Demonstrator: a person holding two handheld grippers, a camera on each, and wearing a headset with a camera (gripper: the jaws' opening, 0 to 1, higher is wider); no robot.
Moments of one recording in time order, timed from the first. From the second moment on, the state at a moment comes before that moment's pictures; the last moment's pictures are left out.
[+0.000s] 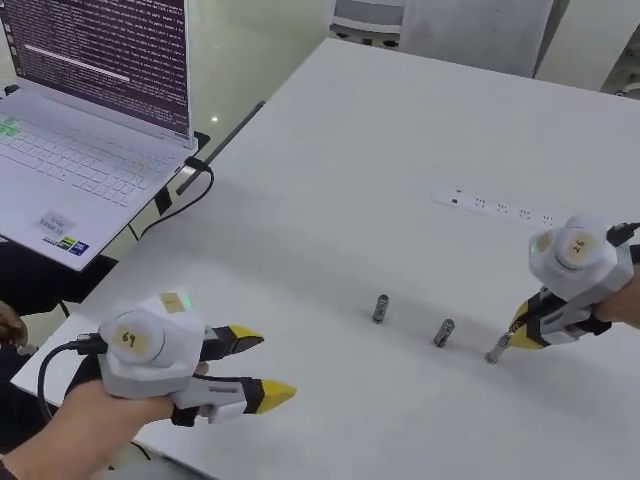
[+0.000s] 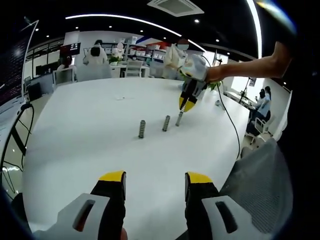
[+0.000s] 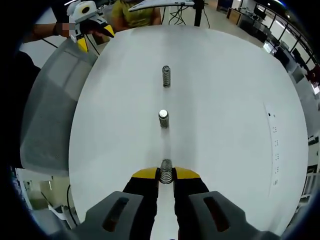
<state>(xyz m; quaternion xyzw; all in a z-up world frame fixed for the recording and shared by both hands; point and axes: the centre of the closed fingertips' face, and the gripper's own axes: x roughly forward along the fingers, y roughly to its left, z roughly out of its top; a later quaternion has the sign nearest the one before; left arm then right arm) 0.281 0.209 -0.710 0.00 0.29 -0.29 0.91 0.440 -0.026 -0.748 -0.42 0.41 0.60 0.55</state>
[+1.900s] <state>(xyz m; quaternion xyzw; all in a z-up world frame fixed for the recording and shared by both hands) 0.291 0.209 -0.700 0.00 0.28 -0.29 0.91 0.439 -0.043 -0.757 -0.37 0.42 0.57 0.60</state>
